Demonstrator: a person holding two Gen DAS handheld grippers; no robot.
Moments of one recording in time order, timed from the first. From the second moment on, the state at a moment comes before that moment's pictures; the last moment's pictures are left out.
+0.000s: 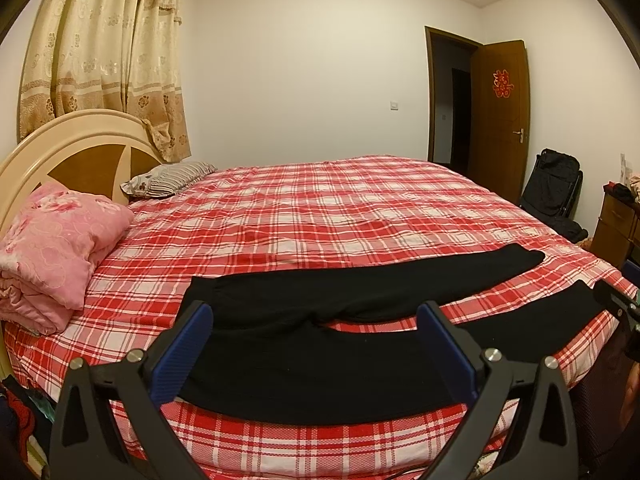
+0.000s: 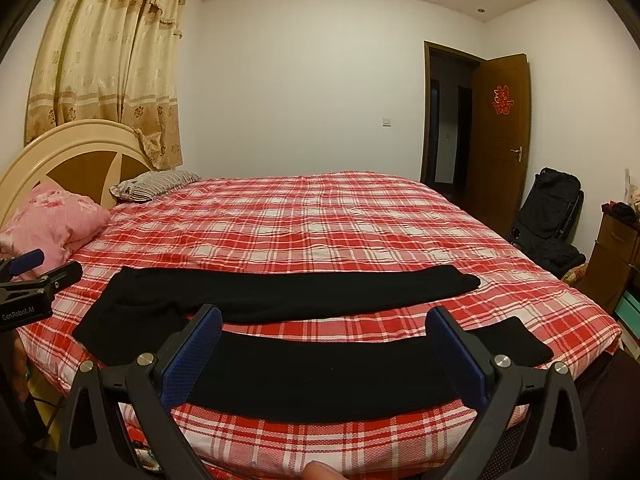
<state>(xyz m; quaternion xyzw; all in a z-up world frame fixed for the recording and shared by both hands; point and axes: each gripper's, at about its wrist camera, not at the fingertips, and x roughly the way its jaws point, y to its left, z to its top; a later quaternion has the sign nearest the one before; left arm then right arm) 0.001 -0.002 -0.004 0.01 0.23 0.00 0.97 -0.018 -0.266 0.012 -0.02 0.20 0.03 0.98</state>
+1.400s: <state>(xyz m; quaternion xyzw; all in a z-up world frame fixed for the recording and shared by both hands) 0.001 -0.005 -0.006 0.01 0.23 0.00 0.97 -0.015 -0.261 0.005 -0.03 0.21 0.03 0.98</state>
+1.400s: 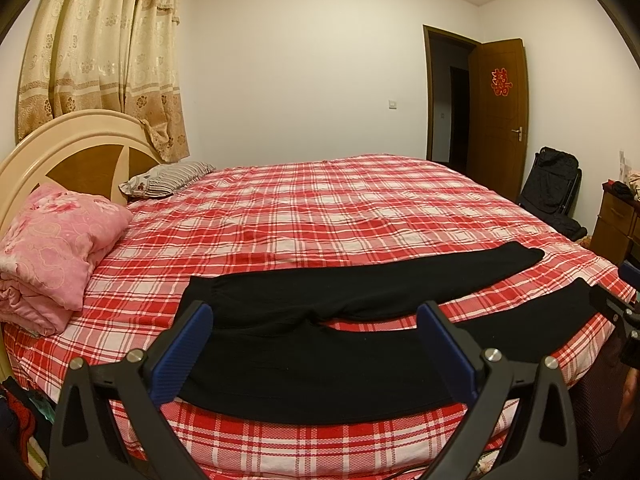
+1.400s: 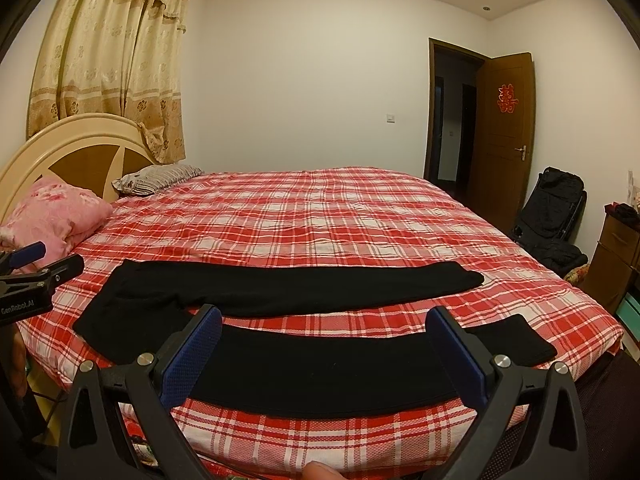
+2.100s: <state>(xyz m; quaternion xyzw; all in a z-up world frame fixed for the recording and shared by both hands) 0.066 0.033 -0.053 0.04 0.28 0.02 0.96 0.028 -0.269 -0.046 -0.05 0.28 0.02 0.96</state>
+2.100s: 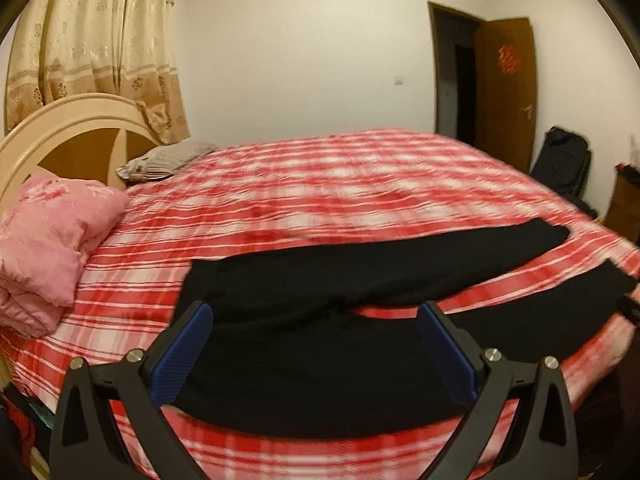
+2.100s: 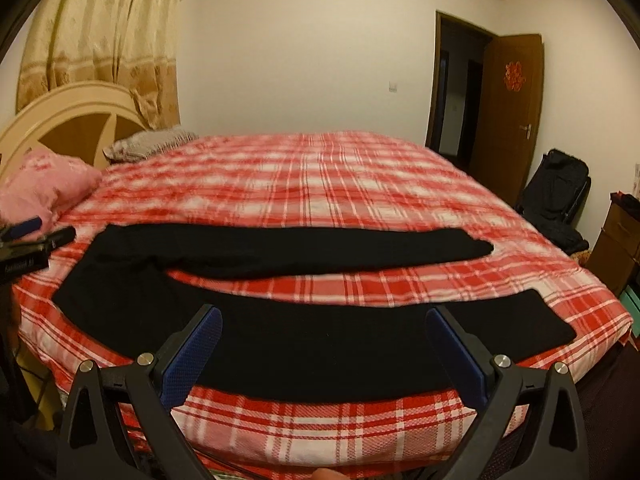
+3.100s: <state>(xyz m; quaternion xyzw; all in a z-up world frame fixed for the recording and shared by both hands) 0.291 0.220 -0.155 -0.05 0.42 0.08 0.90 0.225 -0.386 -0.060 -0.03 0.38 -0.04 0.92</state>
